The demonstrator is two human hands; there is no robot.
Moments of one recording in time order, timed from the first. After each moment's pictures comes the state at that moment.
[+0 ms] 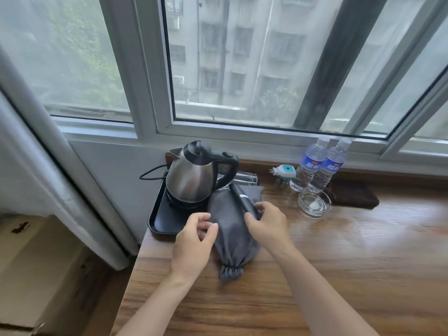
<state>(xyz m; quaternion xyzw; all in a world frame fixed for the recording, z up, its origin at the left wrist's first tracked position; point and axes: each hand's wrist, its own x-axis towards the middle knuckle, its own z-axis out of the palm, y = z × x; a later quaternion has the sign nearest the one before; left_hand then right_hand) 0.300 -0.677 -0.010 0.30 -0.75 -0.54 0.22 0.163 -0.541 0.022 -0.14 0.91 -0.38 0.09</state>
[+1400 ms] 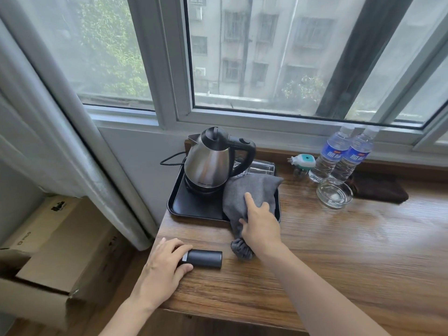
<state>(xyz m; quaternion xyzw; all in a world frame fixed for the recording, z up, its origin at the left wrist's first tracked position) 0.421 -0.736 -0.097 0.17 -0.96 -0.19 0.11 0.201 -0.569 -0.011 -0.27 0.95 -0.12 0.09</state>
